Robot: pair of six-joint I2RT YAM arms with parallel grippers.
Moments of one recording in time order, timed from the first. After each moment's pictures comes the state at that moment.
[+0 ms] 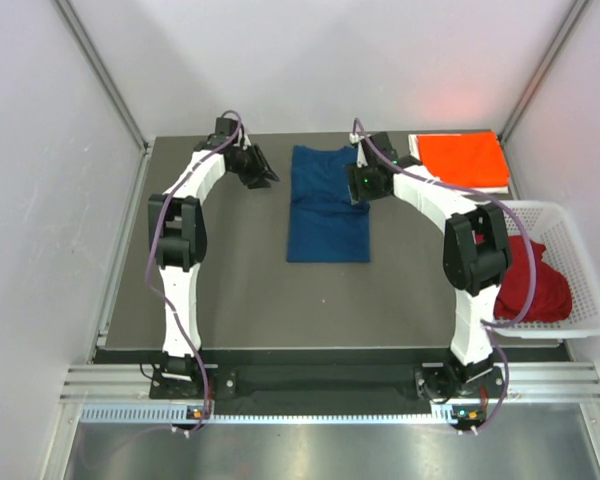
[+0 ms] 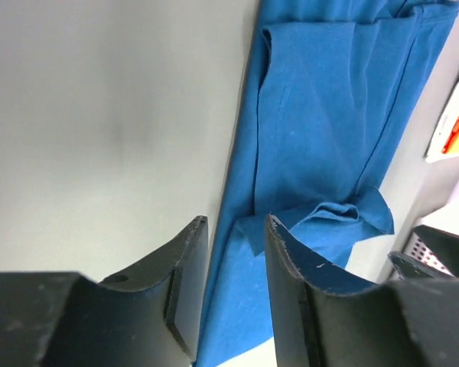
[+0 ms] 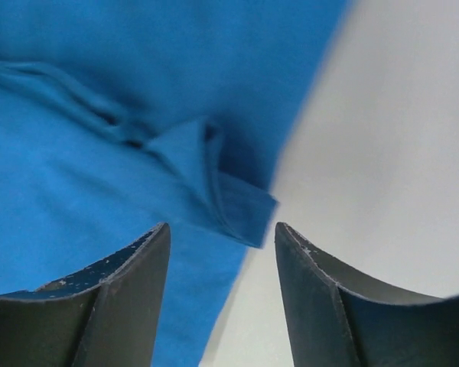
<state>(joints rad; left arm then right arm) -0.14 2.33 2.03 -0.63 0.45 -0.63 0.42 2.01 1.64 -0.55 0.08 0.12</state>
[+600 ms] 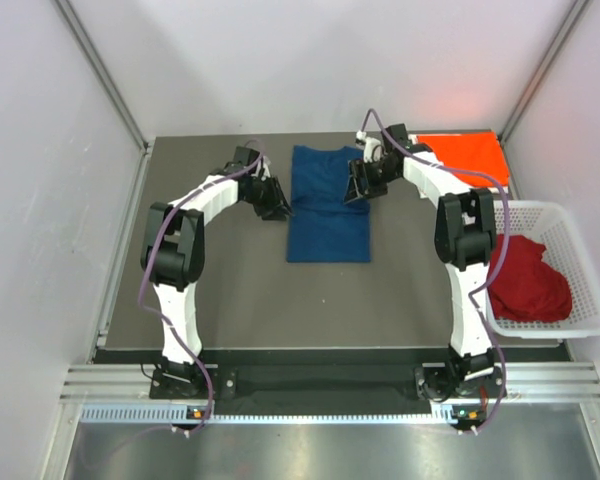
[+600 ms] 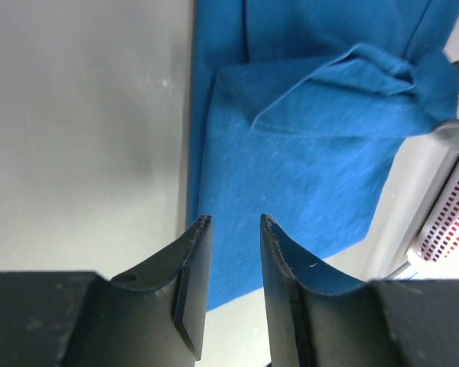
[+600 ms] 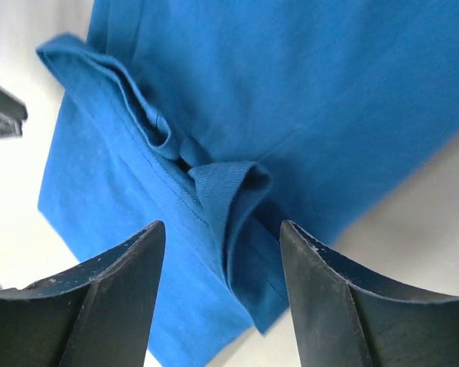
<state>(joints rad) -0.26 2.07 1.55 -0.49 0.45 -0.60 0.25 2.27 1.92 -0.68 -0.56 -0.01</state>
